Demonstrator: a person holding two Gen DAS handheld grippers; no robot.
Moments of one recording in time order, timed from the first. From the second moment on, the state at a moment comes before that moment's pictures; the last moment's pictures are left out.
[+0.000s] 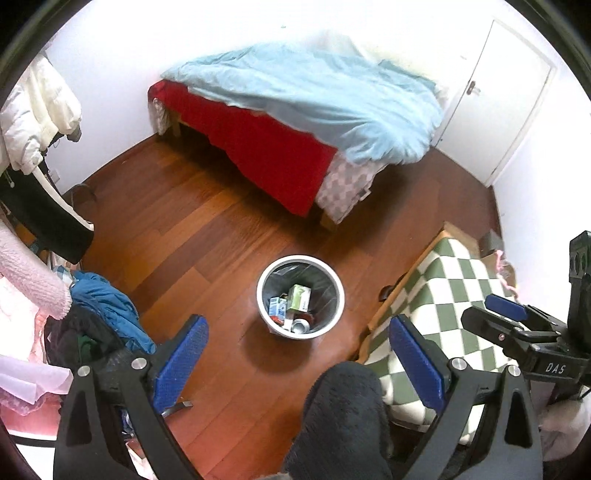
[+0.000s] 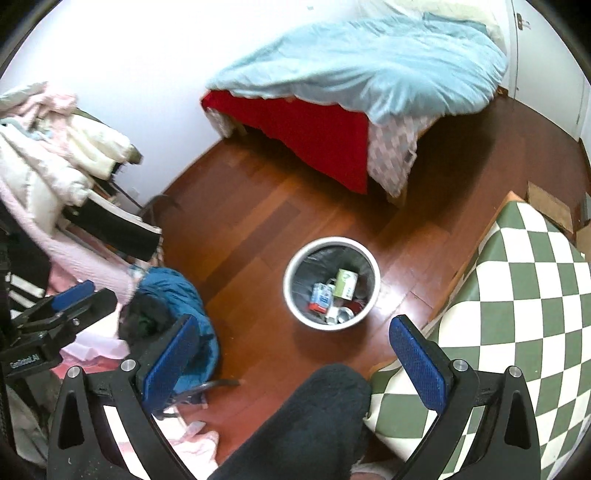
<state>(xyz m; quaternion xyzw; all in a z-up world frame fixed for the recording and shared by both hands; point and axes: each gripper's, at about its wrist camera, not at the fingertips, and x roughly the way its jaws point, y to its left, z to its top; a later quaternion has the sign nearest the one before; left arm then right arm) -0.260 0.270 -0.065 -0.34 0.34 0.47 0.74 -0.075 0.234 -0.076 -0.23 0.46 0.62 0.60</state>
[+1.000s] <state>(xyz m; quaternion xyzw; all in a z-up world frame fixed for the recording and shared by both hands) -0.283 0.214 -0.002 -0.33 0.27 0.45 0.78 -0.105 0.165 0.026 -0.20 0.43 0.69 0.54</state>
